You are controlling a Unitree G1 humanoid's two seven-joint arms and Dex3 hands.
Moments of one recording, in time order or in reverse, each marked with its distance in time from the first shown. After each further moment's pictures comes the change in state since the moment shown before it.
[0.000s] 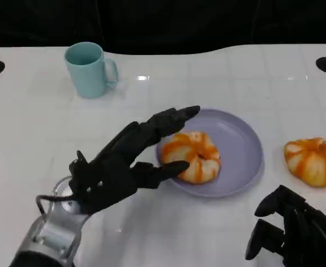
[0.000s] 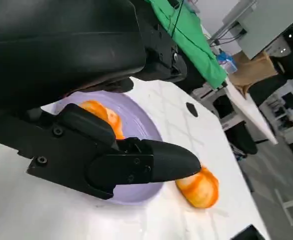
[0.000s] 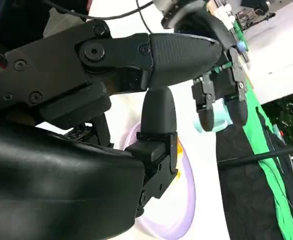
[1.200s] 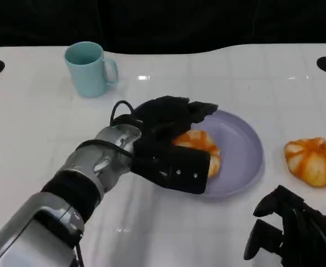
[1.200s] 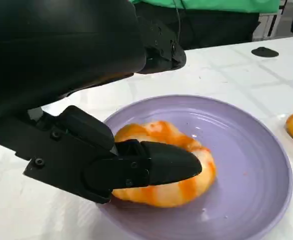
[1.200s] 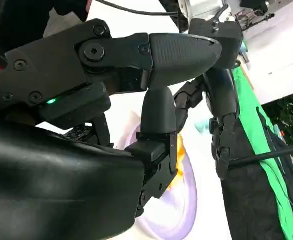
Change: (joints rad) left arm -0.498 -0.021 -0.343 0.472 0.649 0.139 0.280; right arm -0.006 0.005 0.003 0.011 0.001 -0.002 0.003
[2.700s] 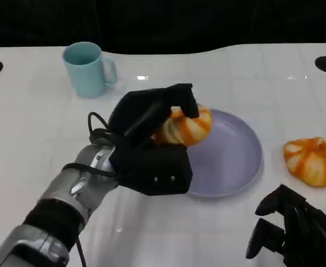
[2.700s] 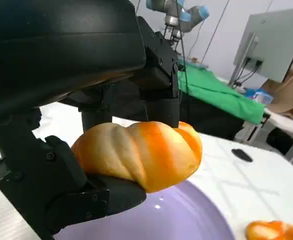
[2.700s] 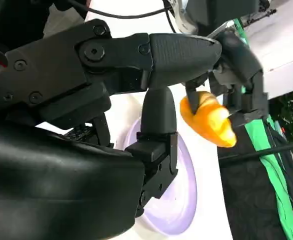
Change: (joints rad) left arm 0.169 0.021 0.155 -0.161 -0.074 -0.090 0.264; right arm -0.005 -0.007 -0.005 0.003 0.000 0.004 -0.005
